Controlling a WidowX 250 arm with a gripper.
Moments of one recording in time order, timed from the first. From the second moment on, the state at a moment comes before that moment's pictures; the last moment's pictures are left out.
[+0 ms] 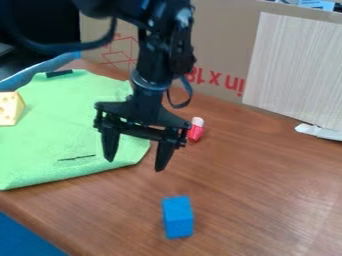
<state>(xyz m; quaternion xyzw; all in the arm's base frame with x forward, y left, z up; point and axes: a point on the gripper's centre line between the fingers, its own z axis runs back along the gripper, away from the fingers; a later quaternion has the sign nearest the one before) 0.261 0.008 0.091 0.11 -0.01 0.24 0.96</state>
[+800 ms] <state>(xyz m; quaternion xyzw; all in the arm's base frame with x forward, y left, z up) 0.390 0.045 0.101 0.11 -0.08 0.37 0.92</state>
